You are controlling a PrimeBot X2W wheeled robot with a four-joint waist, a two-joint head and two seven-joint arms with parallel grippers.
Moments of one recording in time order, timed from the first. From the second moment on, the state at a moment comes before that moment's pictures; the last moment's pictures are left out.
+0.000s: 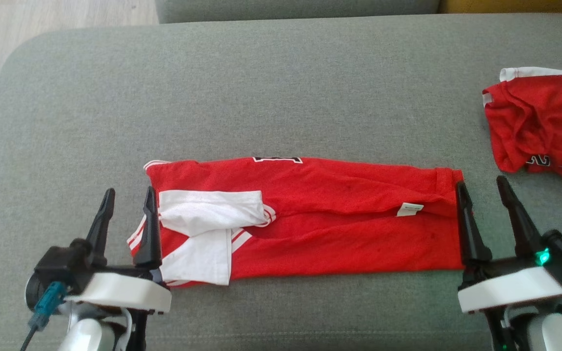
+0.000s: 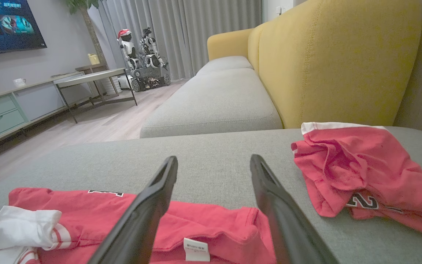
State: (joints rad) left arm 0.00 0.22 -0.28 0.00 -0.38 0.16 -0.25; right arm 0.07 -0.08 0.03 -0.09 0.20 0.13 -0.06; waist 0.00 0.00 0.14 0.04
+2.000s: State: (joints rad) left arm -0.13 0.12 -0.21 0.07 -0.26 0.02 -0.26; right arm -0.05 -0.06 -0.03 0.20 0.37 0.13 0.26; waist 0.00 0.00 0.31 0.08
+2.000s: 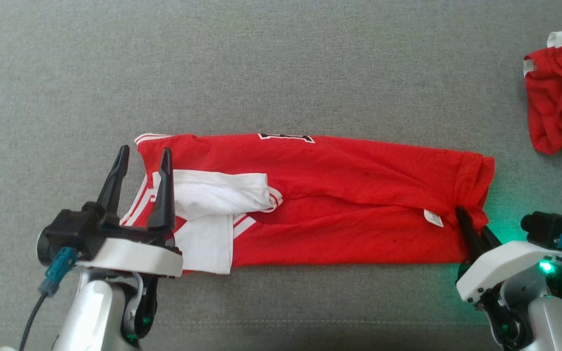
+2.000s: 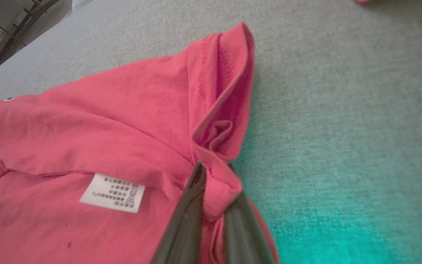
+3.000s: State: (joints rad) left arm -0.09 0.09 -0.17 0.09 -0.24 0.00 -0.26; right arm 0.01 -0.11 -0.05 -0.22 0.33 0.13 0.43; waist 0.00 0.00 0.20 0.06
